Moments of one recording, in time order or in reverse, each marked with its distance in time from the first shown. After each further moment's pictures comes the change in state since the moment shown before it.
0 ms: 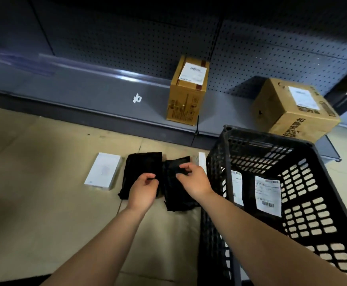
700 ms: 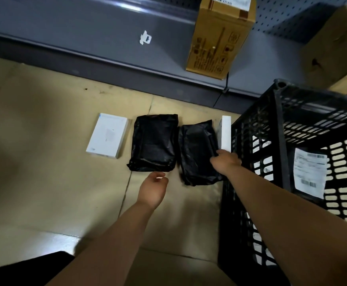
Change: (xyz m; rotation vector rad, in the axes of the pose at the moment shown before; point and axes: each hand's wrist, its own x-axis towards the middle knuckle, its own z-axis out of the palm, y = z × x) left_hand 0.051 -0.121 0.012 0.056 -0.123 -0.309; right_hand 0.101 0.108 0.035 -0.478 -0.139 0.473
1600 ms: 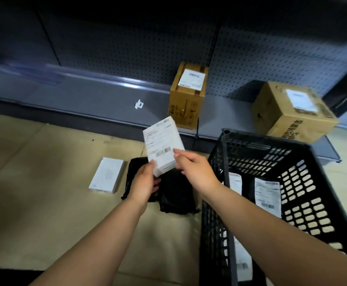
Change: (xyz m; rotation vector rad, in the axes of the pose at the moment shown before) left_hand -0.118 0.140 -0.017 -0.404 -0.049 0.267; right_hand -0.220 -0.048 -0.107 0.865 0.023 -0.575
